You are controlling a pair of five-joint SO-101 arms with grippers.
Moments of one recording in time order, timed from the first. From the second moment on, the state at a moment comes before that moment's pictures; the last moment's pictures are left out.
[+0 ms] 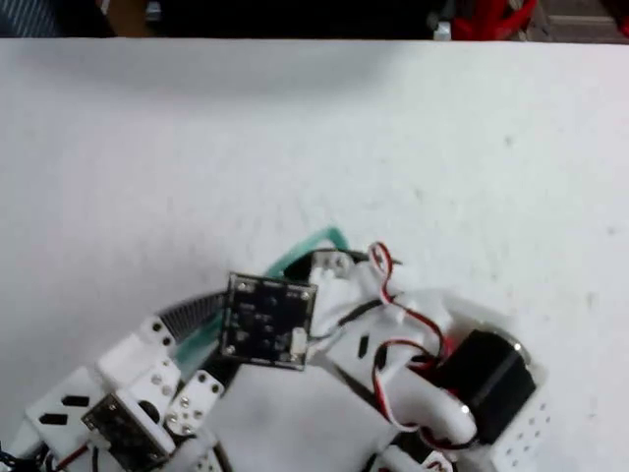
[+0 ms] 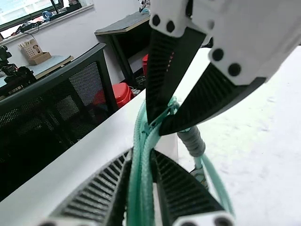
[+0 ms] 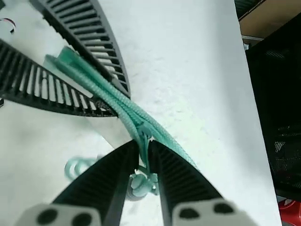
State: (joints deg) left arm 36.6 -105.0 50.9 76.7 -17.9; right arm -47.0 -45.6 2.4 94.7 44.9
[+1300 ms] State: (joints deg) left arm 36.6 -105.0 50.9 76.6 -17.9; right arm -42.5 -47.3 0.8 96.1 44.5
